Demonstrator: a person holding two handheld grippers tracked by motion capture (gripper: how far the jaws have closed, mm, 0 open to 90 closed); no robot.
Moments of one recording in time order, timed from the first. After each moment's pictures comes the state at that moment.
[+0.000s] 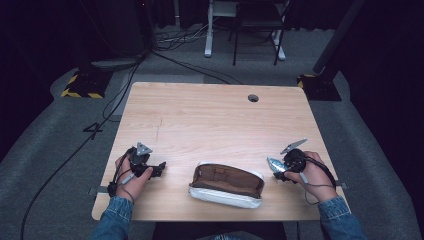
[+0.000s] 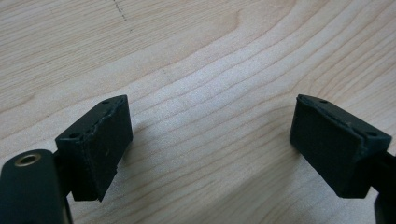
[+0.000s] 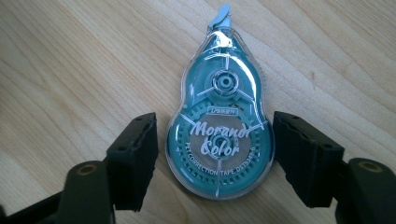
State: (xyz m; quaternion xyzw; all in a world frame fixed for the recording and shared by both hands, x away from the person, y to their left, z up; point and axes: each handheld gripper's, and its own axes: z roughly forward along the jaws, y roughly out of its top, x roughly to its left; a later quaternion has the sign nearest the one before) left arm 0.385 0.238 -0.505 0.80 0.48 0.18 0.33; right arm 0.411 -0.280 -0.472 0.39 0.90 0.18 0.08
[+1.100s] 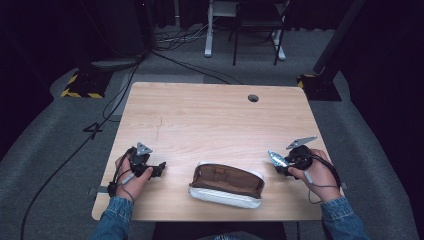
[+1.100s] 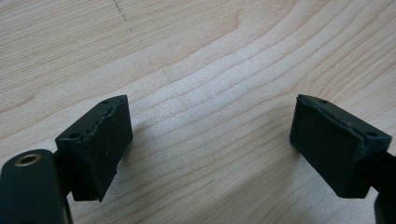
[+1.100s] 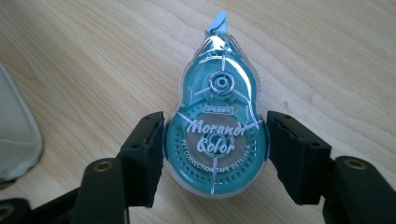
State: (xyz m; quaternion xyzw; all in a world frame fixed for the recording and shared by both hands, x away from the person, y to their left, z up) left arm 0.385 0.238 -0.505 0.80 0.48 0.18 0.33; right arm 0.405 -0.286 -0.449 0.40 0.88 0.25 0.10
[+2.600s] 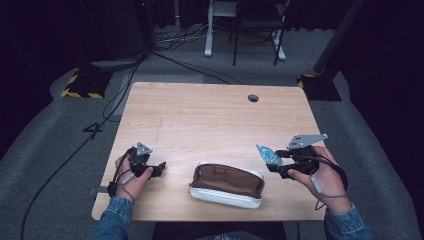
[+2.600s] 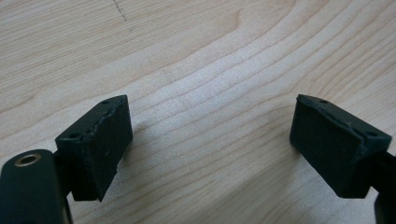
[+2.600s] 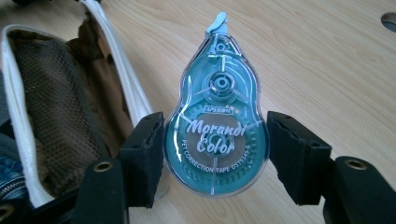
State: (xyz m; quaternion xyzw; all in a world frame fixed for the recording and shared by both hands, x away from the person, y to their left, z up) left arm 0.385 0.238 -0.505 0.80 0.48 0.18 0.33; right arm 0.358 -0.247 -0.367 0.31 0.88 0.35 0.12
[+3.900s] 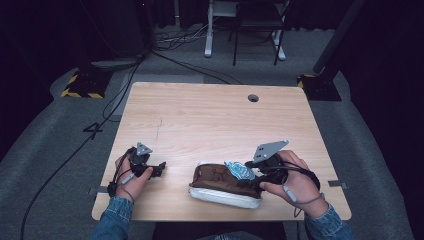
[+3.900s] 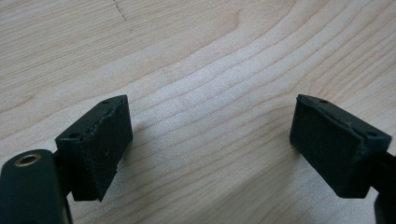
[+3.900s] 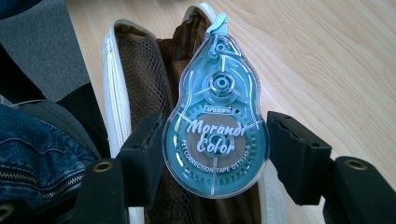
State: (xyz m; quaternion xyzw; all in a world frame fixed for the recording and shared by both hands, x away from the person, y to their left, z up) left arm 0.385 0.238 -0.505 0.80 0.48 0.18 0.33; right arm 0.338 -0.166 -0.367 0.19 0.92 0.33 0.06
